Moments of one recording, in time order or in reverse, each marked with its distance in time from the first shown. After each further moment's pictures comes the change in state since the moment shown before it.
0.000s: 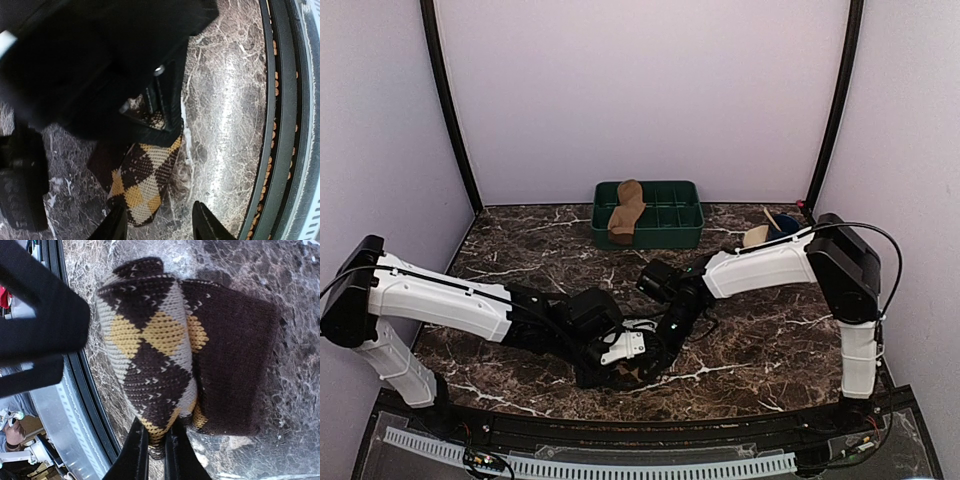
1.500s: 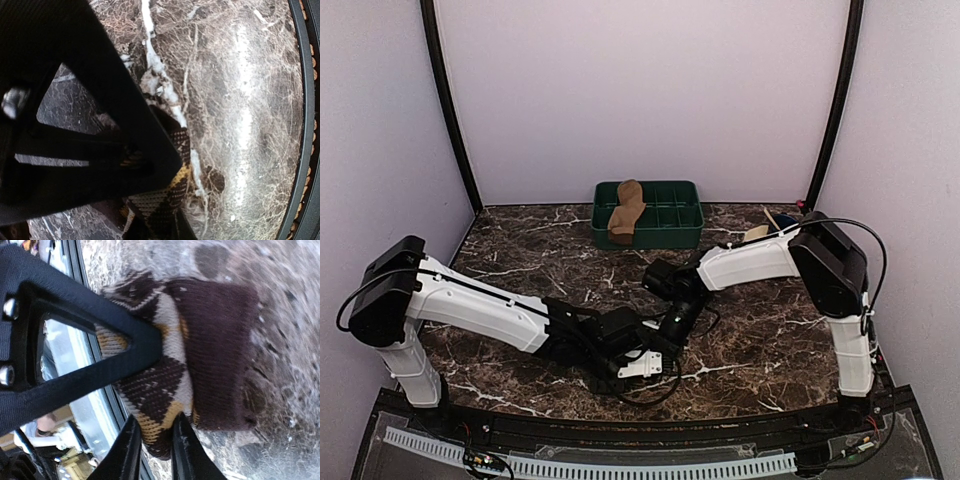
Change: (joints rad) left arm -0.061 0.198 0.087 0.014 -0.095 0.138; right arm -0.071 0.093 0.076 -0.142 -0.175 -0.047
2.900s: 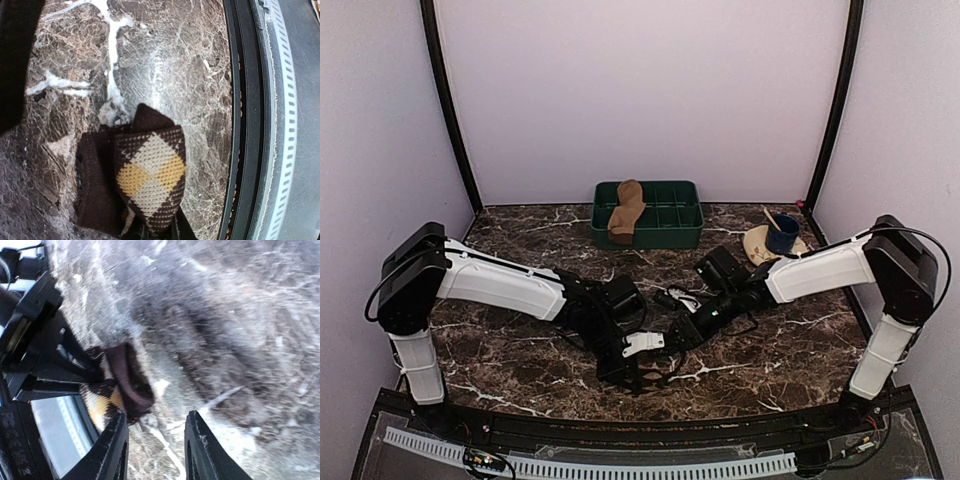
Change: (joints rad) left arm 0.183 0.118 0.132 -0.118 0.563 -0.079; right arm -0.103 -0.396 -0.516 0.631 0.206 0.362
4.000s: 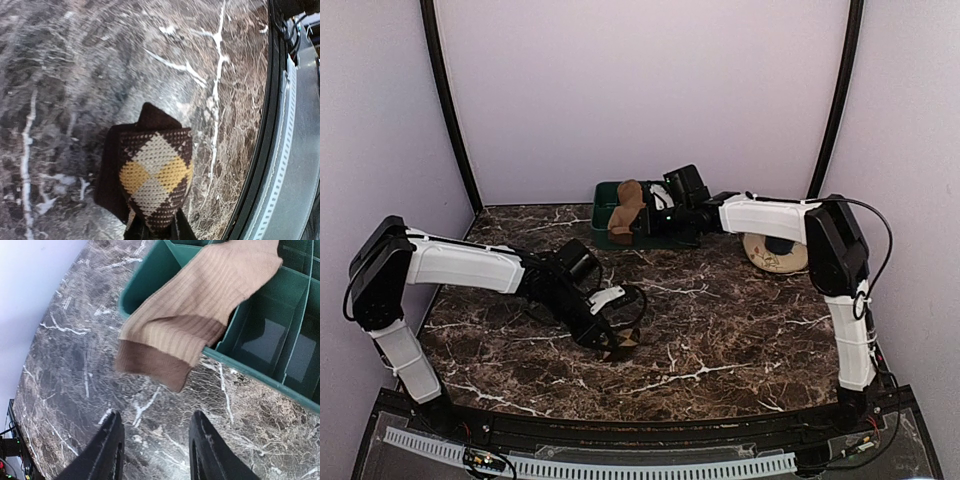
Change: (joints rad) left arm 0.235 -0.156 -0.127 0.066 0.048 -0.189; right arm -0.147 0.417 0.824 -0.009 0.417 0.167
